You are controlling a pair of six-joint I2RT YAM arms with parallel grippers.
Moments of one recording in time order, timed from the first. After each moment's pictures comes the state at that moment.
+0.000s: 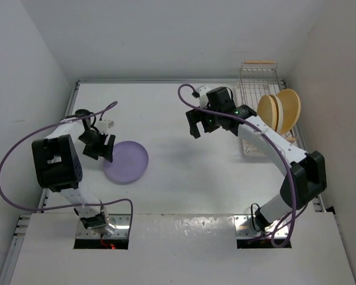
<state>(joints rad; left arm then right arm) 0.25 1.71 1.14 -0.87 0.26 0.44 0.53 1.58 1.34 -0.57 -0.06 0.00</state>
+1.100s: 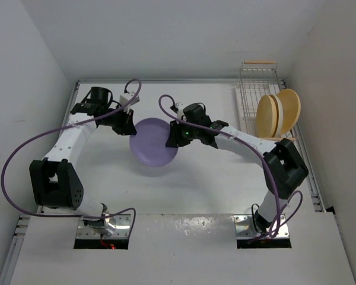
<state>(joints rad) -0.06 1.48 1.28 -0.80 0.67 0.42 0.69 1.73 1.18 -0.17 -0.31 0.35</state>
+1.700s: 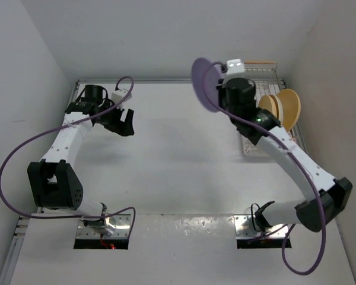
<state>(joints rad) -0.01 1.48 1.31 -0.81 0.49 0.36 0.58 1.38 1.32 -0.34 0.41 0.10</state>
